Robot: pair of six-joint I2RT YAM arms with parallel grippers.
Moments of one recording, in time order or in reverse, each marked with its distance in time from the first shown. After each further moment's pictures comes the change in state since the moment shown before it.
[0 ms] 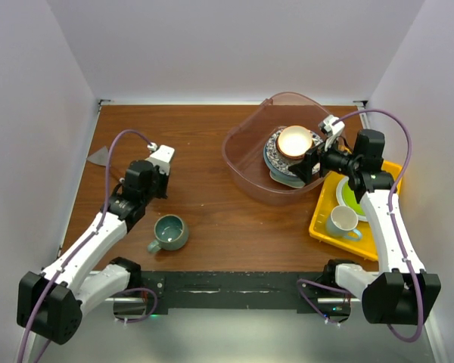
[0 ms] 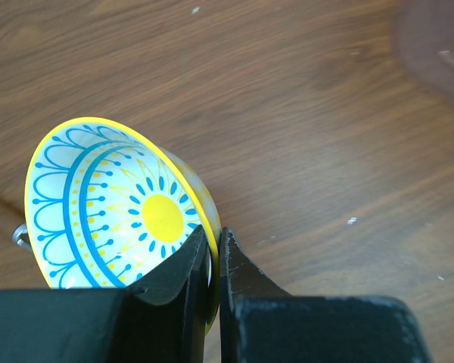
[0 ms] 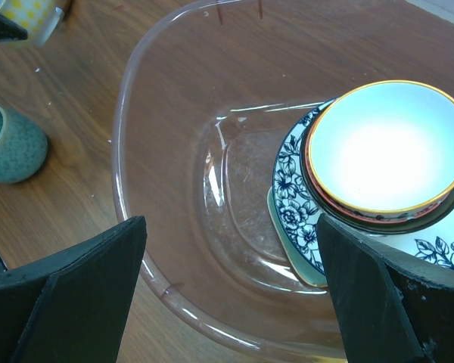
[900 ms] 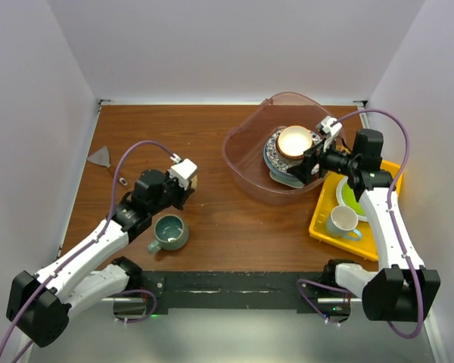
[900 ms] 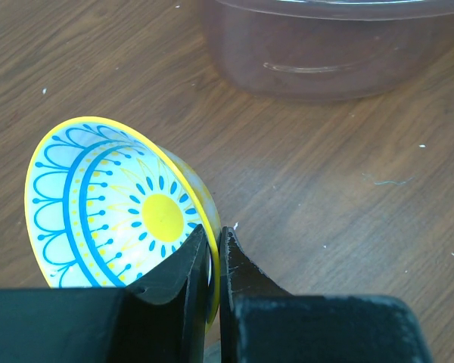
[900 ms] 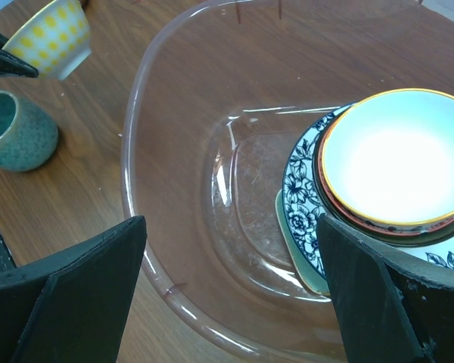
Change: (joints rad) left arm -0.192 -0.056 -0.045 0.090 0.203 0.042; right arm 0.000 0.021 0.000 -0.002 -0.049 -0.035
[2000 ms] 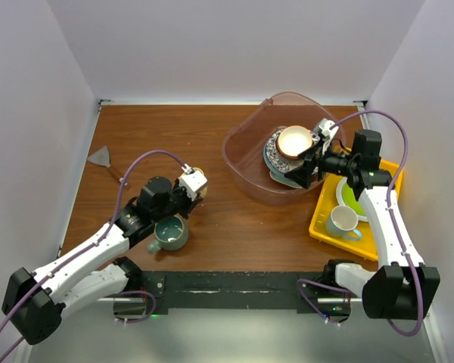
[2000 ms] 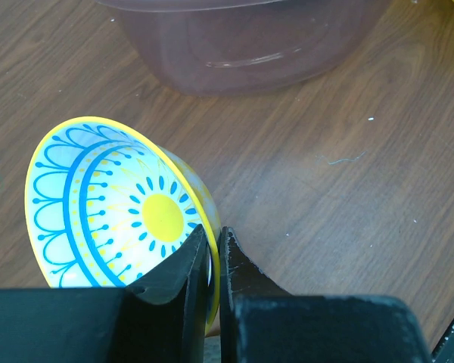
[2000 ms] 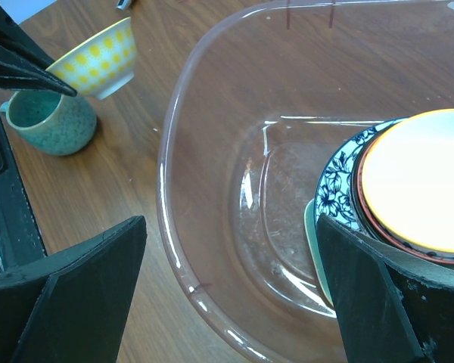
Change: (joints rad) left arm -0.121 -0.023 -0.029 0.009 0.023 0.049; right arm 0.000 0.013 0.000 -0.029 -0.129 -0.052
